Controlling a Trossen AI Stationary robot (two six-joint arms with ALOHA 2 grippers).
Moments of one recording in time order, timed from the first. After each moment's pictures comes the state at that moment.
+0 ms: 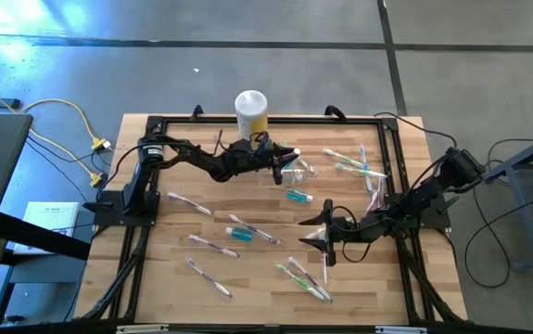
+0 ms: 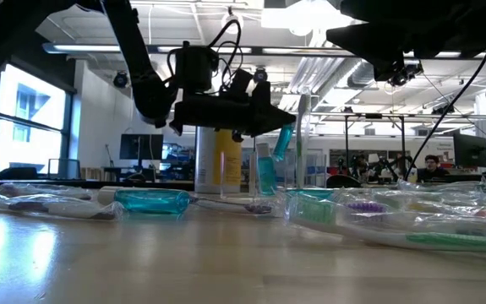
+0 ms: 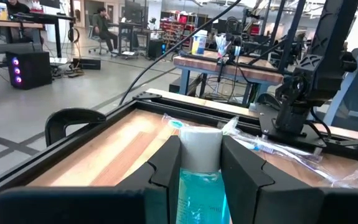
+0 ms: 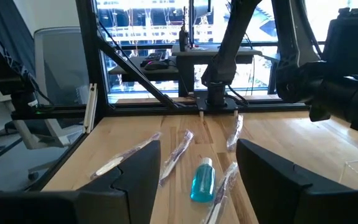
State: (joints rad) left arm 0.30 2.04 0.98 1.15 0.03 -0.14; right arm 0.53 1.51 0.38 1.15 0.53 0.06
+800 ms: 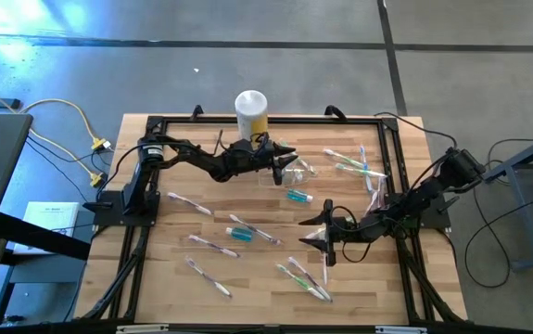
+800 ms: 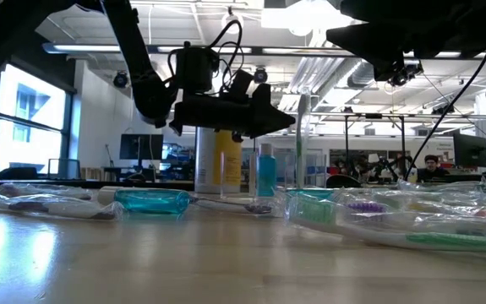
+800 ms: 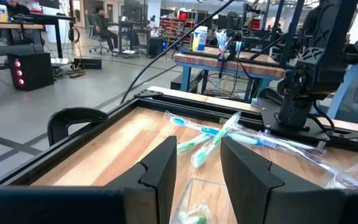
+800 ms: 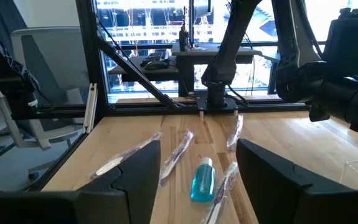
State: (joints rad) left arm 0.29 2.04 0.98 1.14 0.03 -0.10; right arm 0.53 1.51 0.38 1.15 0.53 0.06
